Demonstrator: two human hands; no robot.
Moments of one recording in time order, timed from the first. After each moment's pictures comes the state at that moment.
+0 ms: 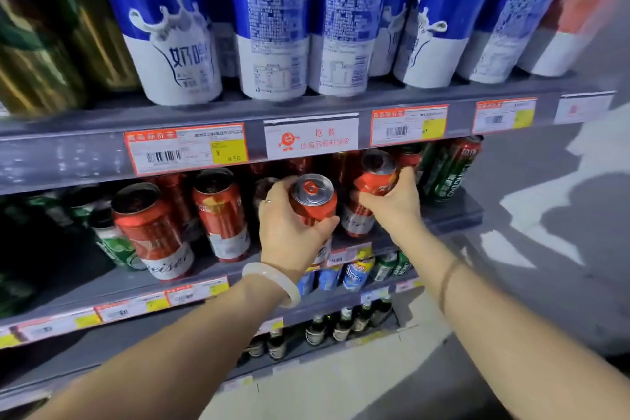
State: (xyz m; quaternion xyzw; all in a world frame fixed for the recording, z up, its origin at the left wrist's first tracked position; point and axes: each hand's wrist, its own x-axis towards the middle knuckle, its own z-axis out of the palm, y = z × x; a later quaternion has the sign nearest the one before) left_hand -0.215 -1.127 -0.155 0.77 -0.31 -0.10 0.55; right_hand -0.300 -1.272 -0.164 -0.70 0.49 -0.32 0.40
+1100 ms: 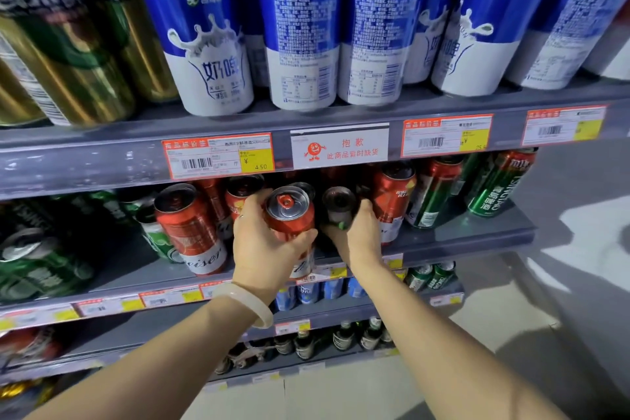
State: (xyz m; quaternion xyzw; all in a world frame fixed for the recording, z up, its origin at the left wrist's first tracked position) left_hand -0.190 -1.082 -0.148 0.81 -0.25 -0.06 0.53; right_hand -0.248 -1.210 -0.195 -0.74 0.43 -0.22 0.47
